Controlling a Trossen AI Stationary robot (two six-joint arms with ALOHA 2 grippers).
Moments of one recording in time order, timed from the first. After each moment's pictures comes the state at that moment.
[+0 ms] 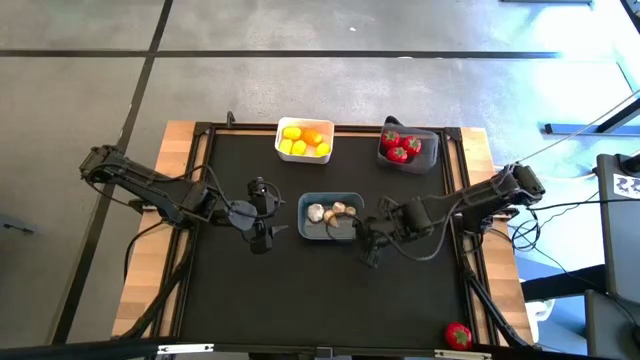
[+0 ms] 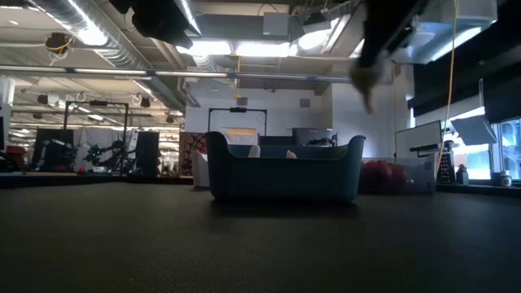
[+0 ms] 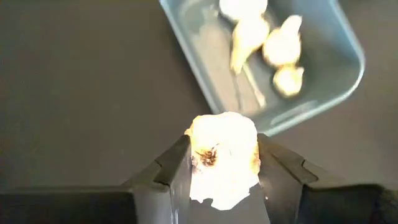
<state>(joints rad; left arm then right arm) -0.31 1.18 0.95 -0.51 -0.48 -0.28 0.33 1.61 1.40 -0.99 0.24 0.69</state>
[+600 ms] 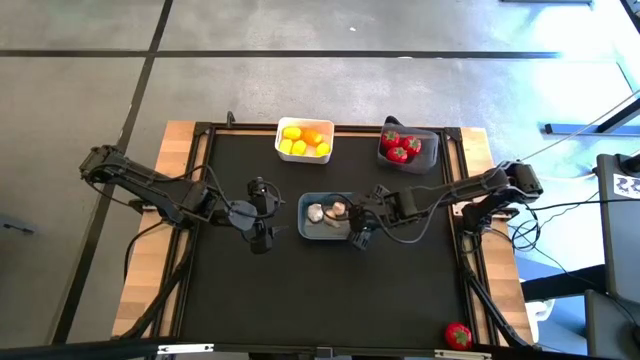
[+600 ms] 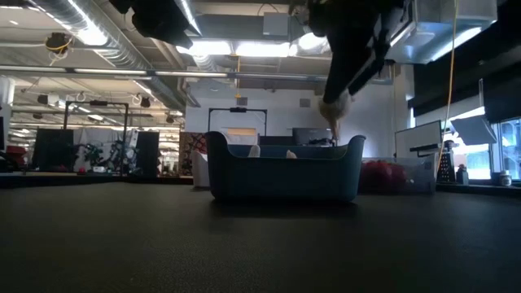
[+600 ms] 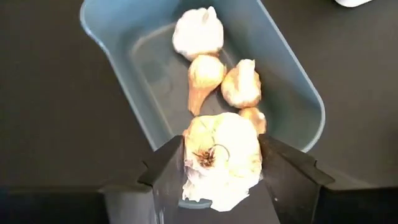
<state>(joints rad) -0.31 1.18 0.95 -0.51 -0.48 -0.28 0.19 1.61 1.26 -0.78 0.30 0.57</state>
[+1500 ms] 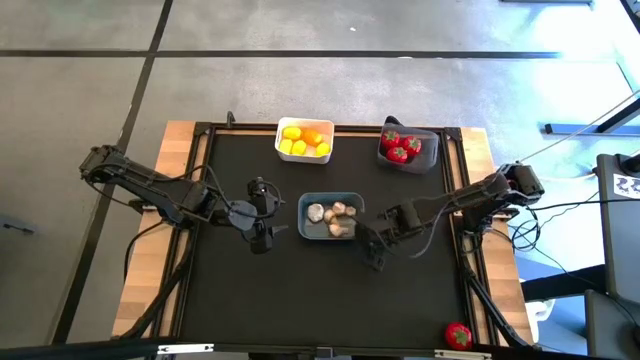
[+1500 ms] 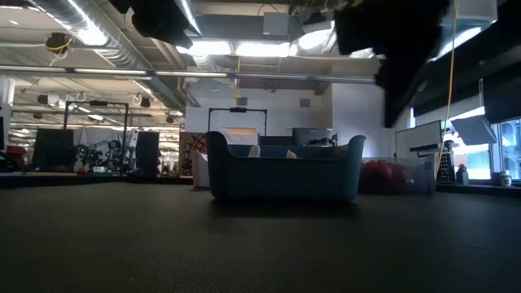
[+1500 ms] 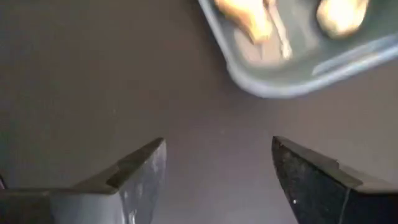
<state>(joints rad) -0.31 1.18 0.95 -0.51 -0.48 -0.29 0.28 1.61 1.22 -0.88 0.01 0.68</state>
